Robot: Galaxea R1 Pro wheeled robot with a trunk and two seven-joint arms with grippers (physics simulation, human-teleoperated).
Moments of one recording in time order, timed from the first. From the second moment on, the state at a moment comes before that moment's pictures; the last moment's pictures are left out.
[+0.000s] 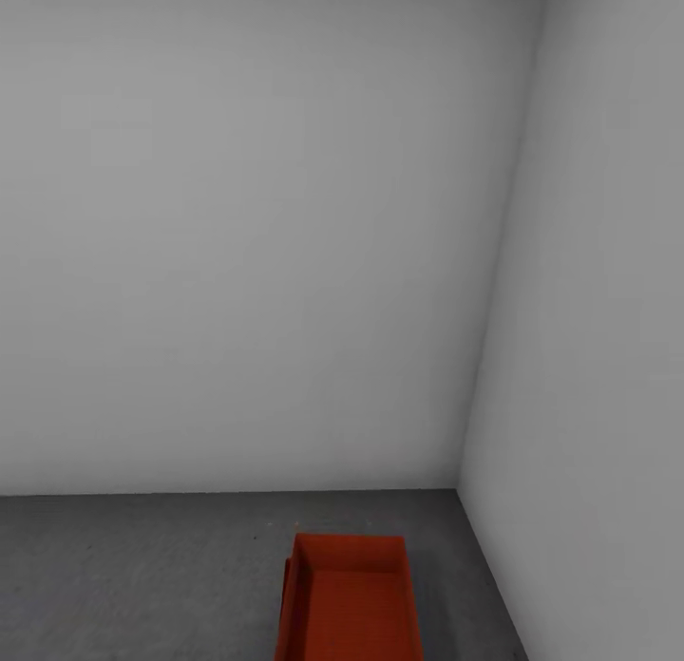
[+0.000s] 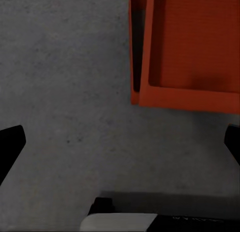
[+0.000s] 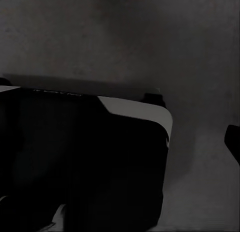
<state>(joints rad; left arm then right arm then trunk) -0.29 -0.06 -0.20 -0.17 0.22 -0.12 0.14 -0.28 -0.01 -0.02 0.01 0.09 0.10 0.14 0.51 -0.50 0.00</state>
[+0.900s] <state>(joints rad) -0.21 -0.06 -0.20 -0.16 0.22 -0.12 0.13 -0.23 -0.01 -0.02 0.01 0.09 0.10 0.14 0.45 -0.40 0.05</state>
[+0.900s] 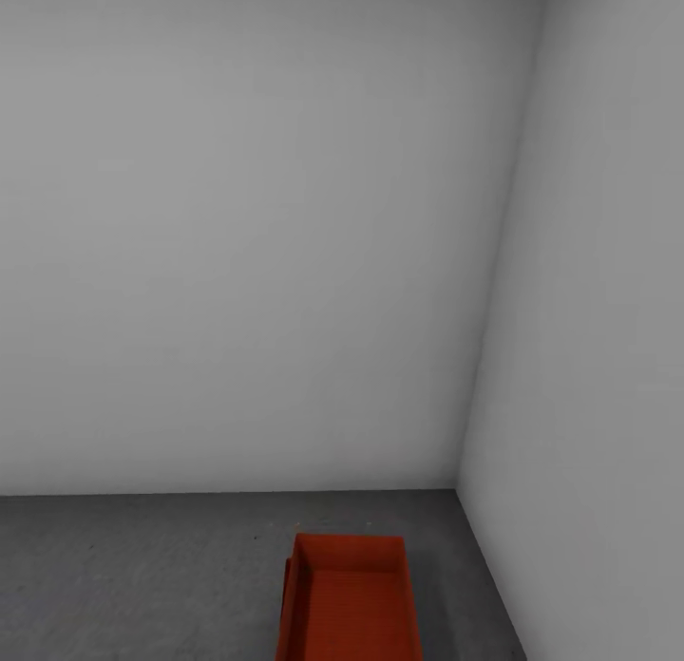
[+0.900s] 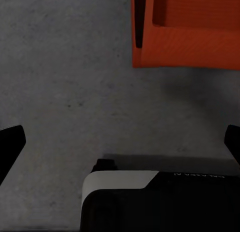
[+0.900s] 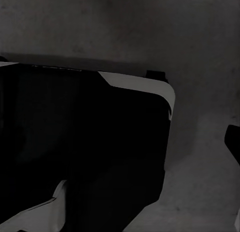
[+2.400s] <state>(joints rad) -0.19 -0.05 -0.20 -0.12 0.22 -0.12 0.13 -0.23 -0.01 -0.02 0.01 0.09 0.10 0.14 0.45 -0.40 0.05</state>
